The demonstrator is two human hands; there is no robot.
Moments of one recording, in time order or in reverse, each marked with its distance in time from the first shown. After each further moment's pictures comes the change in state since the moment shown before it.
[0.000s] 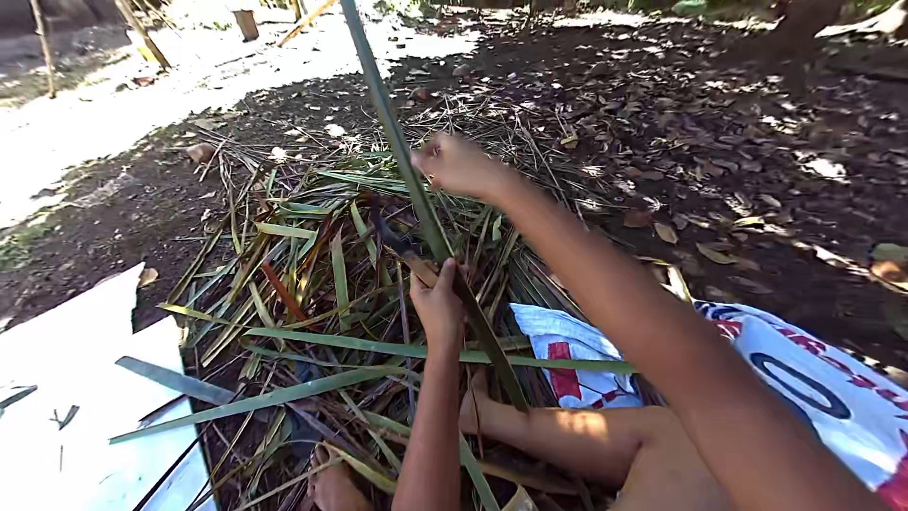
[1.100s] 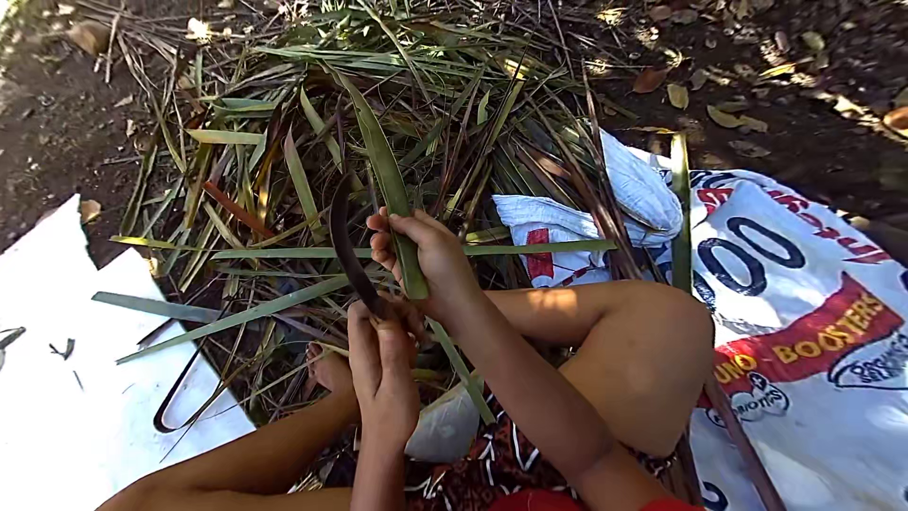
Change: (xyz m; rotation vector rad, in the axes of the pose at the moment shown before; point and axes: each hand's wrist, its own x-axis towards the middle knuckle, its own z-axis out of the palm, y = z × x) left_hand -0.134 0.039 -0.103 0.325 -0.401 0.216; right_hand -0.178 0.036 0.127 1.455 0.016 0.458
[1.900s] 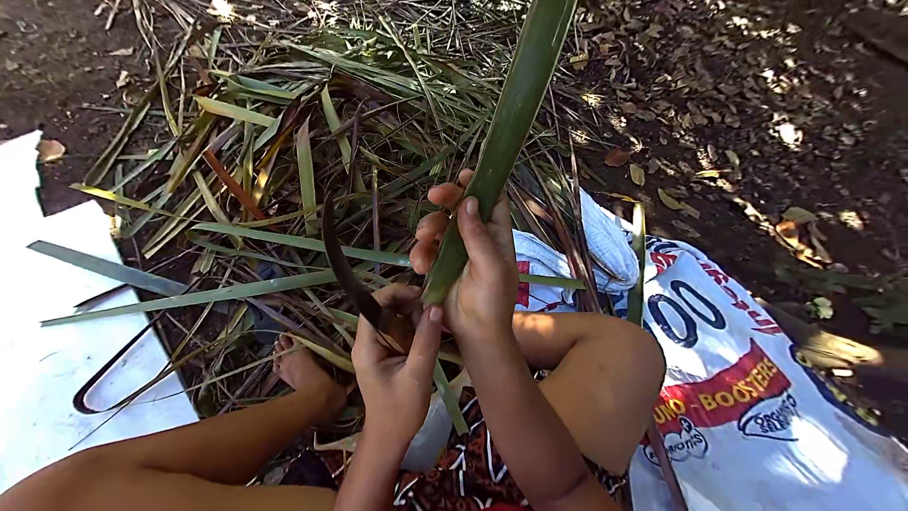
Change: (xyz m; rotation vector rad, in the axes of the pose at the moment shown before) left_hand -0.008 0.010 0.015 -0.110 0.224 0.084; right_hand -0.026 0.001 0.018 -0.003 -0.286 -0.635
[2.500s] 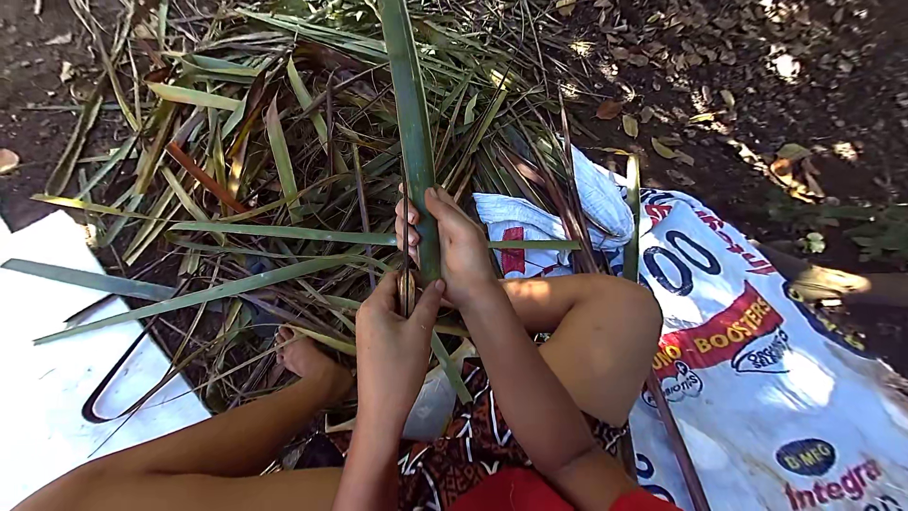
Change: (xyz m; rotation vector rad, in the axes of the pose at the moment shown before) left_hand 0.013 0.013 -0.002 0.542 -0.136 -0.501; right_hand -0.005 0.016 -0.046 -0.106 0.098 0.453
